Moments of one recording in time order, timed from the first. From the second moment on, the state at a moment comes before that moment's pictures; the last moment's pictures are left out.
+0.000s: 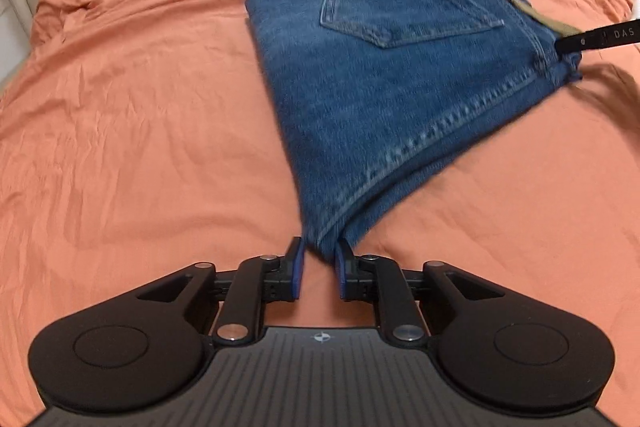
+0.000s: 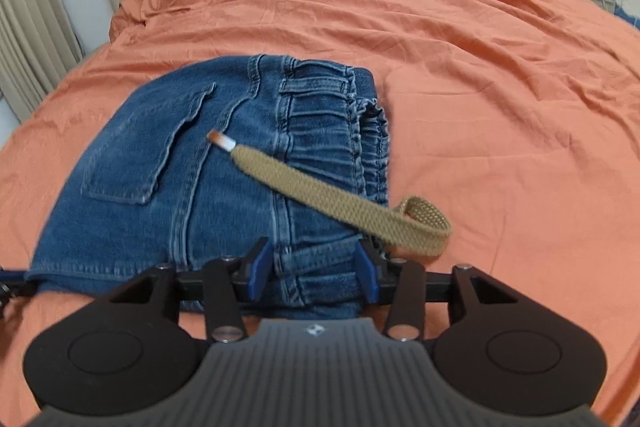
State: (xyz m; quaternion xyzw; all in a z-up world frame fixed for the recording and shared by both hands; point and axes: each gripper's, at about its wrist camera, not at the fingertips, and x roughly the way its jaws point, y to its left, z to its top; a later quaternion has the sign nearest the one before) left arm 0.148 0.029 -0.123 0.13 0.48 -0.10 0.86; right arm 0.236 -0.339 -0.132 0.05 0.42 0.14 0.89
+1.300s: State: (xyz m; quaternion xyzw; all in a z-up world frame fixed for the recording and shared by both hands) left arm 0.297 0.108 -0.125 -0.25 0.45 -0.09 0.85; right arm 0.314 -0.407 -0.124 0.29 0.46 0.17 0.82
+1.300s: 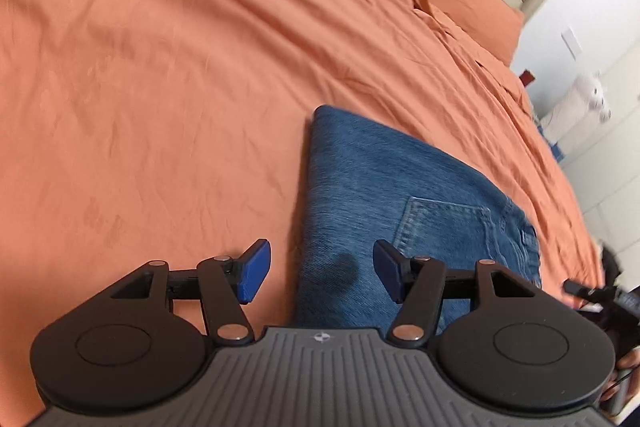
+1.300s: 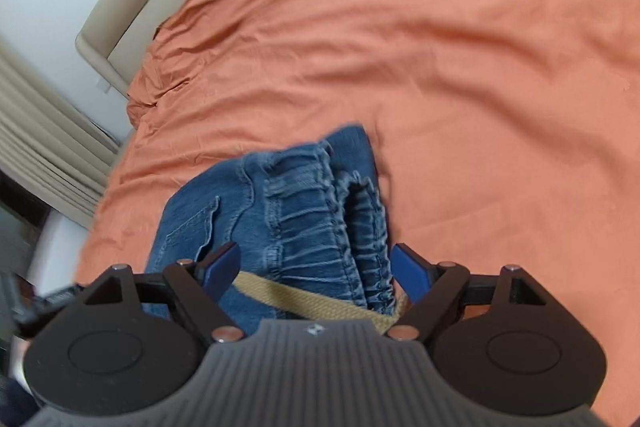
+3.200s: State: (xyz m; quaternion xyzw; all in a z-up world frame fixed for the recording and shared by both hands) left arm 0.198 0.229 0.055 -0.12 0.37 -0.07 0.92; right arm 0.246 -0.201 0.005 0.32 0.40 0.36 0.78
